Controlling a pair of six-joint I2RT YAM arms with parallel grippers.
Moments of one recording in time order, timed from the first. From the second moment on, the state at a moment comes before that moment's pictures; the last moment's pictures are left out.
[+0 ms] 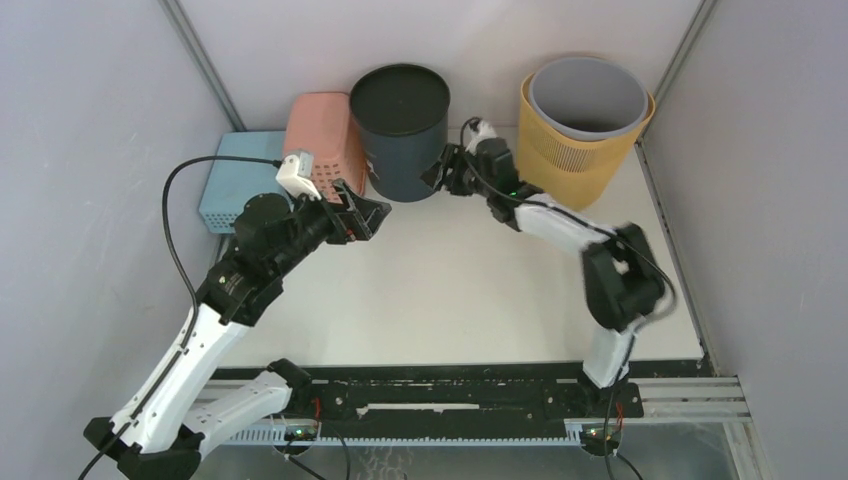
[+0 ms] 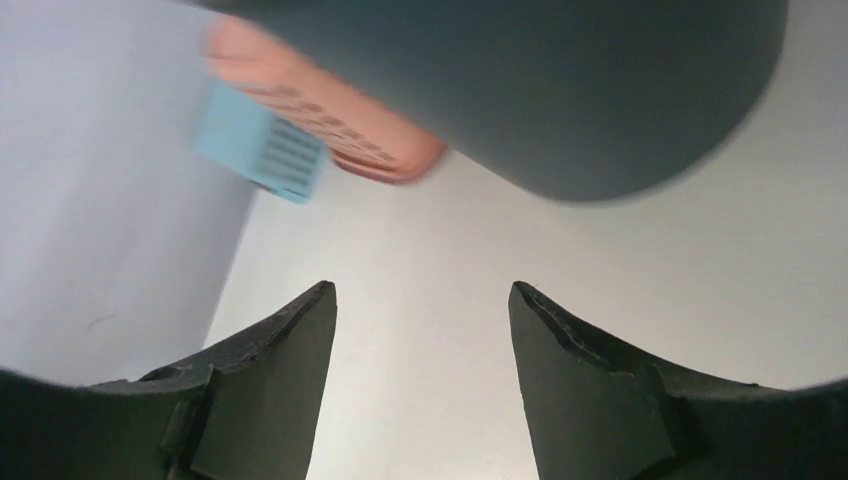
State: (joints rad) left arm -0.56 0.86 1.11 -0.44 0.01 -0.58; right arm 0.51 1.93 1.34 0.21 -0.22 0.70
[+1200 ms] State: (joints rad) left arm -0.55 0.91 1.06 -0.43 0.01 -0.58; right arm 0.17 1.58 1.62 -0.17 -0.05 0.24
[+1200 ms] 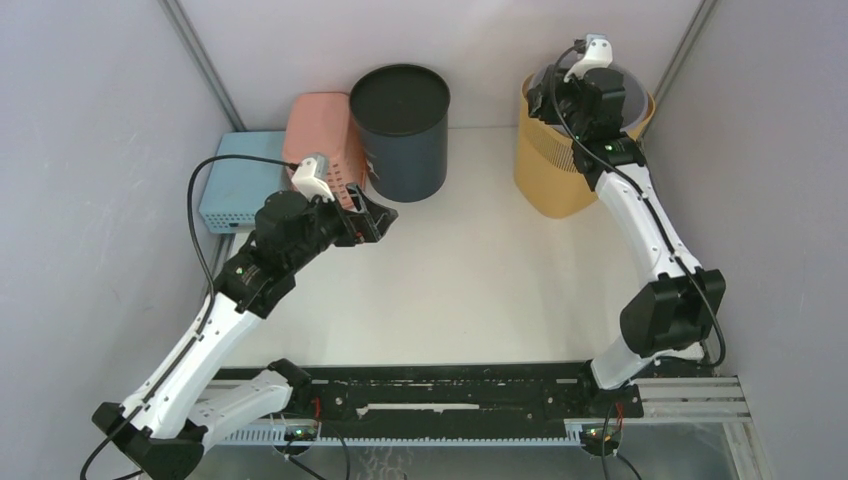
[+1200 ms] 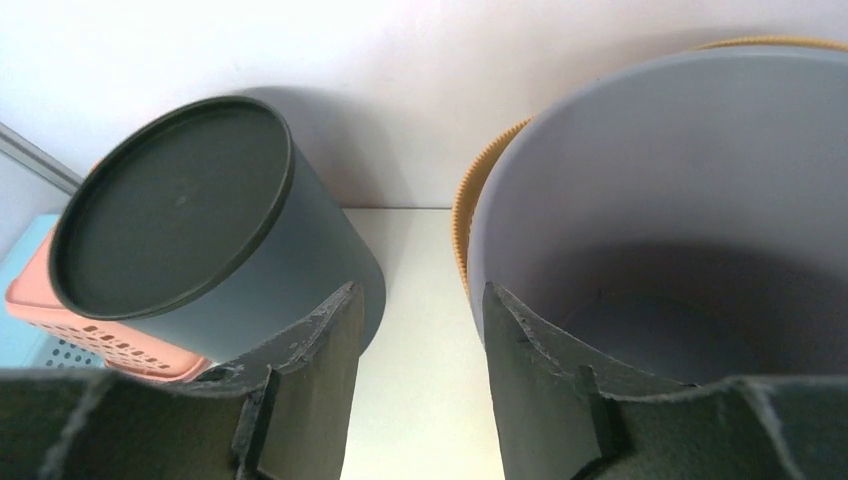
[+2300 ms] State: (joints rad) left arm -0.55 0.99 1.02 -0.39 0.03 -0.58; right arm 0.15 1.86 1.85 -0.28 -0.02 0.20
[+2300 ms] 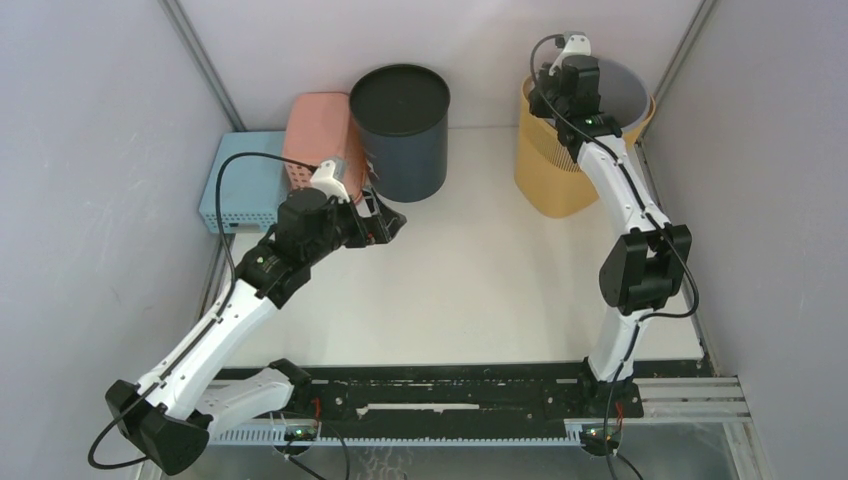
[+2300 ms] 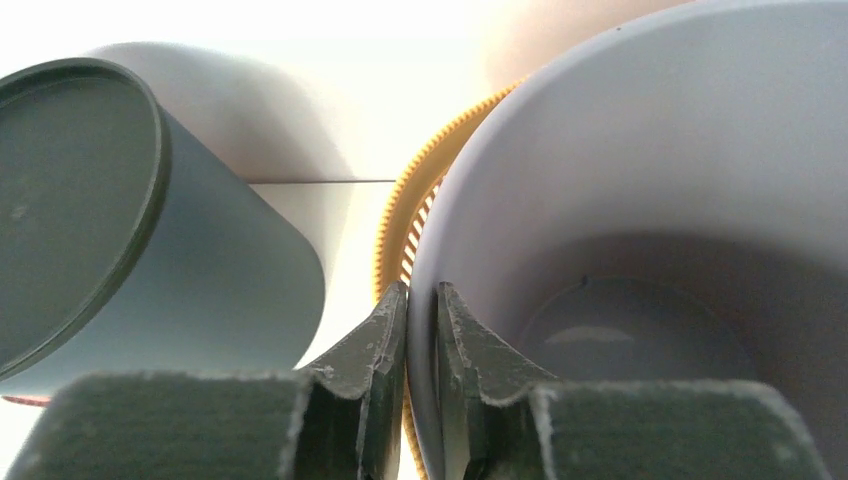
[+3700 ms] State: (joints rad) left arm -0.55 0.90 0.94 -0.38 0.04 -0.58; right arm 0.45 1.18 1.87 -0.25 0.31 -0.08
